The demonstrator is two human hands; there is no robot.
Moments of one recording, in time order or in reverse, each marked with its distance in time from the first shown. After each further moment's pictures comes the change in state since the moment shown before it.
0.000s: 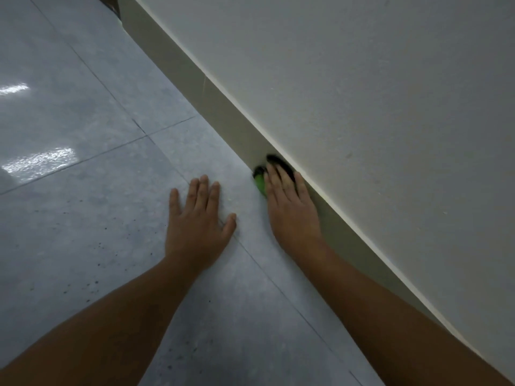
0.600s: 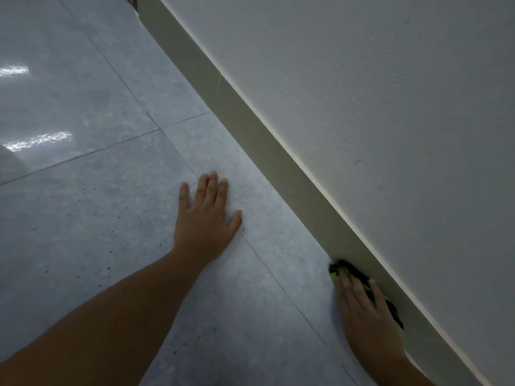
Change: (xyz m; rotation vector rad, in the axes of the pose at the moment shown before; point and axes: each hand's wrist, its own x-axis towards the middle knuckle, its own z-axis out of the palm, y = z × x) left_hand -0.001 -0.002 -0.001 -0.064 0.000 0.006; right_hand -0.197 0.057 -0.004 -0.070 -0.552 -0.007
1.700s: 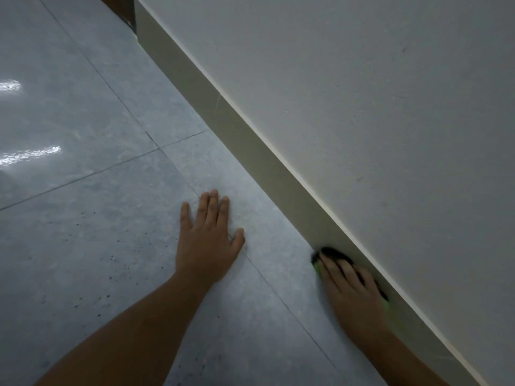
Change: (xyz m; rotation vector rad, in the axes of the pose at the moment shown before) left_hand 0.001 0.000 0.000 0.004 0.004 0.004; right_hand 0.058 -0.001 -0.023 -0.019 0.442 -0.050
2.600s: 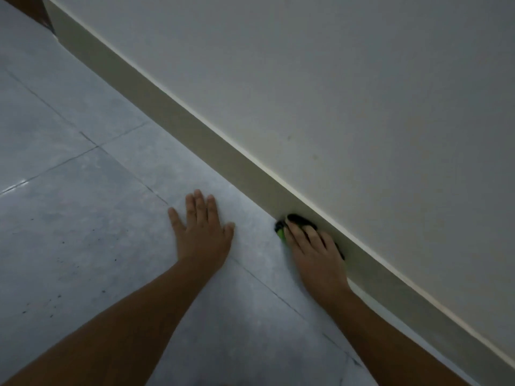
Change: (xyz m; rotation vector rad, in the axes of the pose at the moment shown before) left_hand -0.016 0.067 0.006 0.007 -0.210 -0.014; right_hand -0.014 -0.010 0.006 0.112 0.000 0.161
